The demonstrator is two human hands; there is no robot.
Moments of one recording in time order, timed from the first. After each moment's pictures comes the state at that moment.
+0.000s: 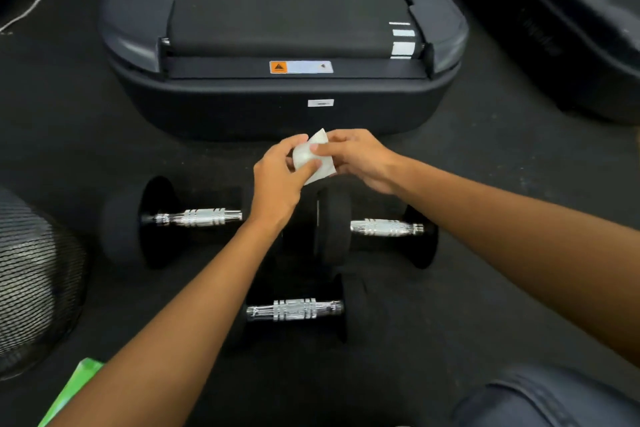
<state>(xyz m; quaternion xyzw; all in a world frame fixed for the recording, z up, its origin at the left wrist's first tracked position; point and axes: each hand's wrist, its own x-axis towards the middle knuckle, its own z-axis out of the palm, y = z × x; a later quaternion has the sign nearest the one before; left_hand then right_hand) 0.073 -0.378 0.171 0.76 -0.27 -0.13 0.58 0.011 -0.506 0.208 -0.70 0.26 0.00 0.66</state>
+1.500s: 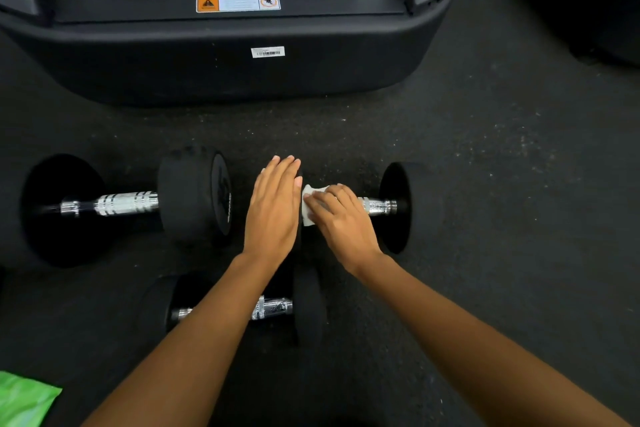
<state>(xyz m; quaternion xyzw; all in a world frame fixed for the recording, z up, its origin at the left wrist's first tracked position) 0.009 -0.431 0.056 0.86 -0.40 -0.04 0.32 -0.085 -0.531 0.013 -0.97 0.11 -0.19 0.07</state>
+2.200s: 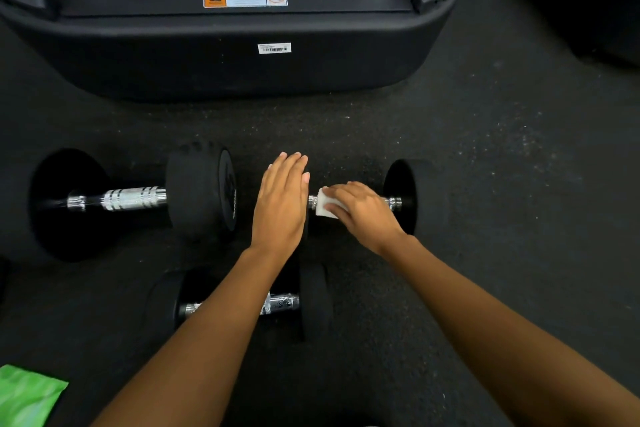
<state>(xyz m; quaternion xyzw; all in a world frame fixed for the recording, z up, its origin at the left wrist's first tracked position) 0.008 -0.431 0.061 0.86 -0.40 -0.05 0.31 -0.092 -0.558 0.031 -0.97 0.12 -0.08 0.19</state>
